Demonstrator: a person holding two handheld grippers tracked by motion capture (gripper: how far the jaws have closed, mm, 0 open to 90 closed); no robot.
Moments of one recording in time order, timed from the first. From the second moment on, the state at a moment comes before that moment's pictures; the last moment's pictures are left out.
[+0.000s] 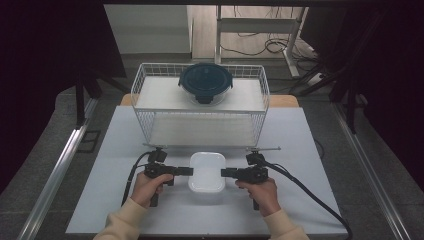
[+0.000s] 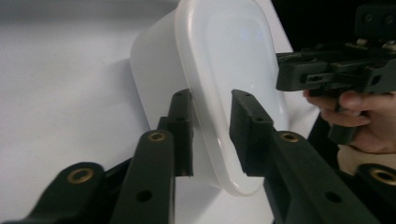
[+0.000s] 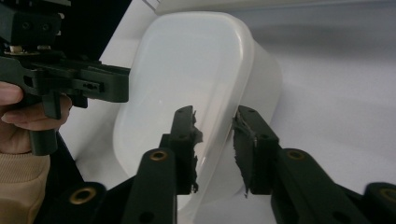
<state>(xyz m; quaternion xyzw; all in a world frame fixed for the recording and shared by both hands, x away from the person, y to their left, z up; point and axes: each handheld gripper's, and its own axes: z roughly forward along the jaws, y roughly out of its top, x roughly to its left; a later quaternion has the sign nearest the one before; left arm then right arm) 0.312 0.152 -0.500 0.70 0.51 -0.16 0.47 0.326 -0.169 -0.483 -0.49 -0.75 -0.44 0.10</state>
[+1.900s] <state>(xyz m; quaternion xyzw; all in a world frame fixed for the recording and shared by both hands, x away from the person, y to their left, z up) 0.268 0.162 -0.428 0.72 0.45 -0.05 0.53 0.283 -0.167 -0.405 -0.39 -0.77 -0.51 0.01</state>
